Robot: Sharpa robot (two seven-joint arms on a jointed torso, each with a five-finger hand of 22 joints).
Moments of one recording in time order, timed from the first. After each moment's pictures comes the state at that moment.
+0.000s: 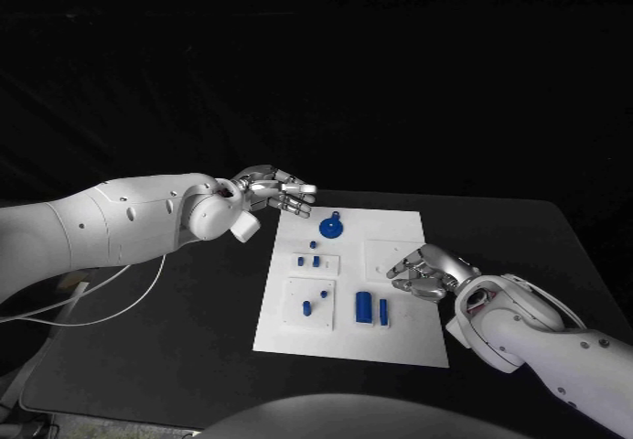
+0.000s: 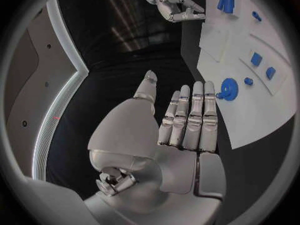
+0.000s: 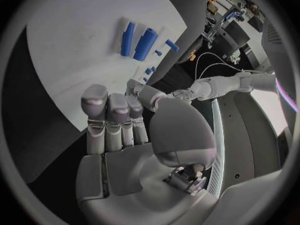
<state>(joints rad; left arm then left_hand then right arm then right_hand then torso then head) 1.28 -0.80 -0.22 1.22 -0.13 0.06 0.18 1.30 -0.01 -0.10 -0.03 0.10 0.99 0.16 0.06 0.06 1.13 0.13 0.06 0.06 1.15 0.12 0.07 0.07 0.05 1.05 0.11 0.13 0.09 0.73 -0.80 0.24 1.61 -1.44 -0.31 -0.27 1.22 -0.08 0.60 -0.22 0.14 1.20 0.07 0.07 0.07 1.32 -0.03 1.03 1.21 1.46 -0.09 1.01 1.11 0.07 1.47 -0.11 0.81 1.31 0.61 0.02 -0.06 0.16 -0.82</state>
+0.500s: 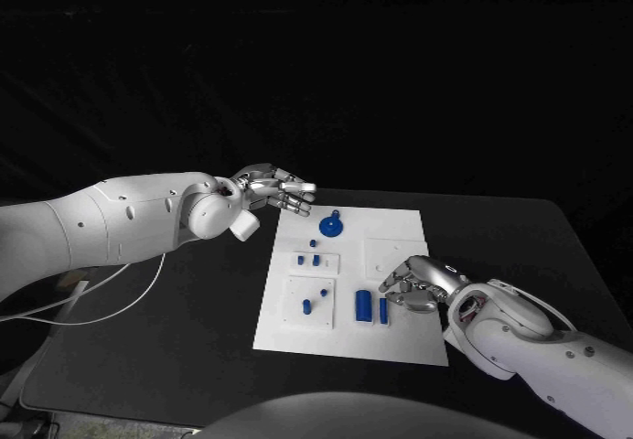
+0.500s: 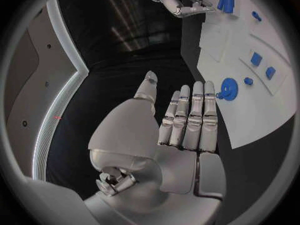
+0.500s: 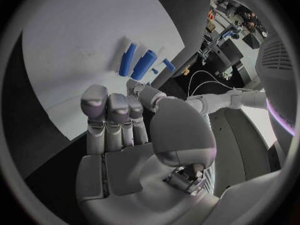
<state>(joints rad) 1.28 -0.80 -0.22 1.22 -0.13 0.06 0.18 1.30 0.00 -0.10 -0.03 0.10 0.99 0.16 0.06 0.06 1.13 0.13 0.06 0.06 1.15 0.12 0.07 0.07 0.05 1.05 0.11 0.13 0.09 0.72 -0.78 0.21 1.59 -1.55 -0.24 -0.20 1.20 -0.07 0.60 -0.24 0.18 1.22 0.07 0.07 0.07 1.32 -0.03 1.03 1.21 1.46 -0.09 1.01 1.11 0.07 1.47 -0.11 0.82 1.31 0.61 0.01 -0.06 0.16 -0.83</state>
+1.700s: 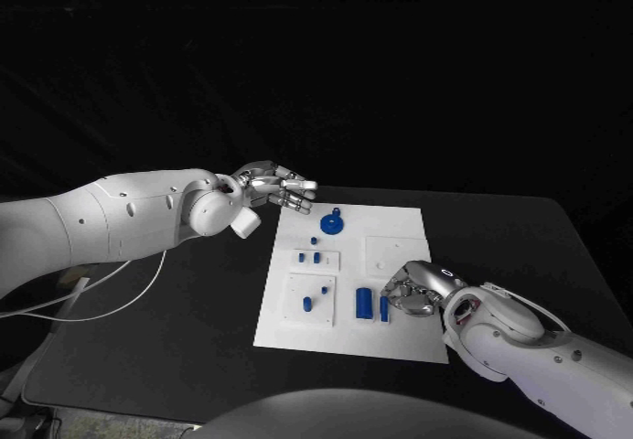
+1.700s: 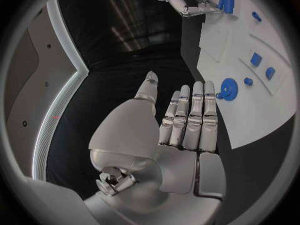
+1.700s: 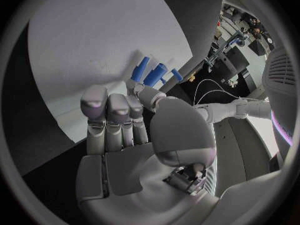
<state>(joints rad) 1.28 -0.80 -0.22 1.22 -0.13 0.06 0.18 1.31 0.01 -0.10 -0.03 0.10 0.99 0.16 0.06 0.06 1.13 0.13 0.06 0.06 1.15 0.12 0.07 0.07 0.05 1.05 0.11 0.13 0.08 0.71 -0.76 0.20 1.56 -1.62 -0.23 -0.26 1.20 -0.07 0.60 -0.25 0.18 1.23 0.07 0.06 0.06 1.32 -0.03 1.03 1.21 1.46 -0.09 1.02 1.11 0.07 1.47 -0.11 0.84 1.31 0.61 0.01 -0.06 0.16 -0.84</state>
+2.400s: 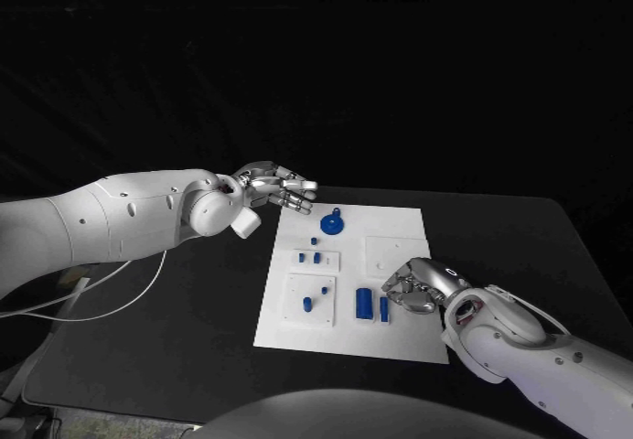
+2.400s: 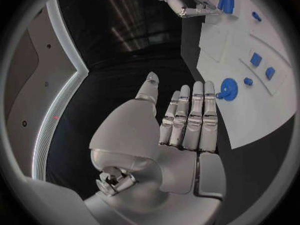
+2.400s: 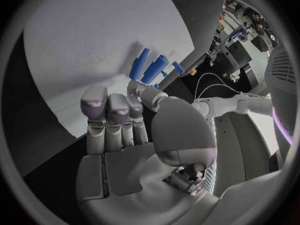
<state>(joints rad) 1.28 -0.80 -0.22 1.22 -0.13 0.07 0.18 1.31 0.02 -0.10 -0.04 0.11 0.99 0.16 0.06 0.06 1.13 0.13 0.06 0.06 1.15 0.12 0.07 0.07 0.05 1.05 0.11 0.13 0.09 0.71 -0.76 0.20 1.56 -1.59 -0.32 -0.26 1.18 -0.08 0.60 -0.20 0.18 1.21 0.07 0.06 0.07 1.32 -0.03 1.03 1.21 1.46 -0.09 1.02 1.11 0.07 1.47 -0.11 0.83 1.31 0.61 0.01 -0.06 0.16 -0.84</state>
